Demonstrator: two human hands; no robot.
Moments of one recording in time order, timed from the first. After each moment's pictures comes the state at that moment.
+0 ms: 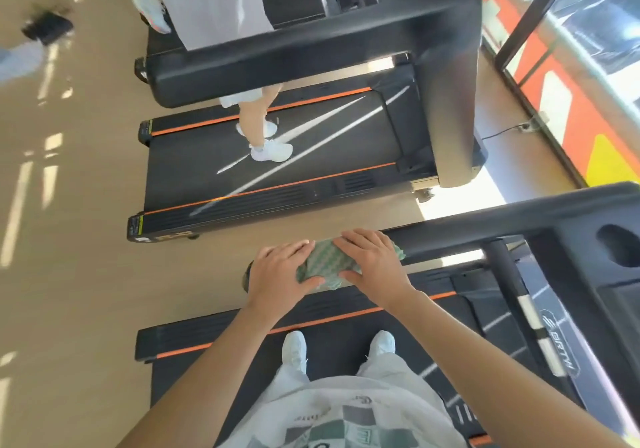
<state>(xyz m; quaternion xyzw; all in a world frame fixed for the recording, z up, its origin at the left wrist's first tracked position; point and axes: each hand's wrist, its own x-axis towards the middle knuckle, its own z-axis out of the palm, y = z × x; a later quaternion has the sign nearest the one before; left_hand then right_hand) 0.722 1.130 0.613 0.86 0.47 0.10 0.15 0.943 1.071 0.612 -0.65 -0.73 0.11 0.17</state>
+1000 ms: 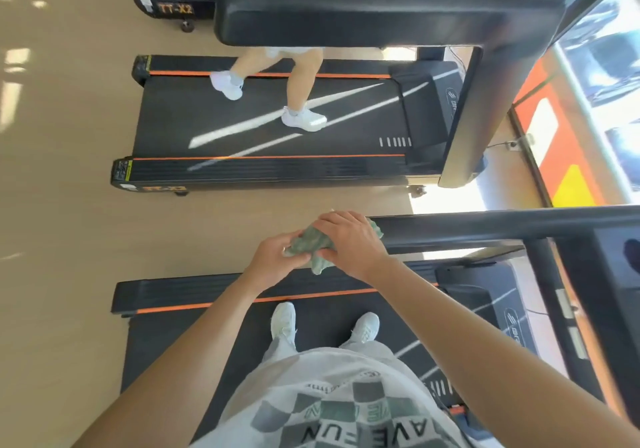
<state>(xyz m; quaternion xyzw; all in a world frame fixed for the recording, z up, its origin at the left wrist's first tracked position) 0.578 1.145 0.559 0.60 0.49 0.16 0.60 0.774 1.123 0.620 -0.61 -0.78 0.16 0.02</state>
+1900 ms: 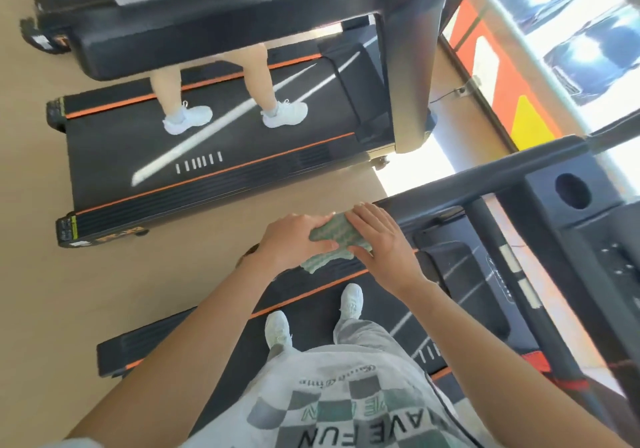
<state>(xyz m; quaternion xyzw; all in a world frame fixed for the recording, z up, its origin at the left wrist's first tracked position) 0.747 1.185 0.631 0.87 0.35 -0.04 0.34 0.926 1.046 0.621 -0.73 -0.66 0.11 0.16</state>
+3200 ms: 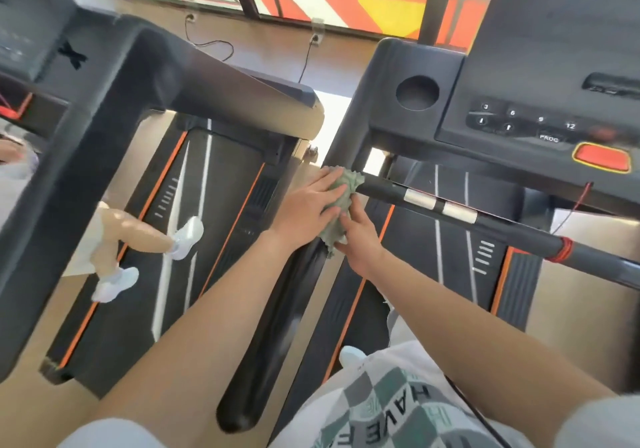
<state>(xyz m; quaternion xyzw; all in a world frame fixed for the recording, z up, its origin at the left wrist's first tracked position) 1.022 1.177 0.639 0.97 -0.09 -0.05 0.23 1.019 1.031 0.601 -0.52 0.16 0.36 0.76</state>
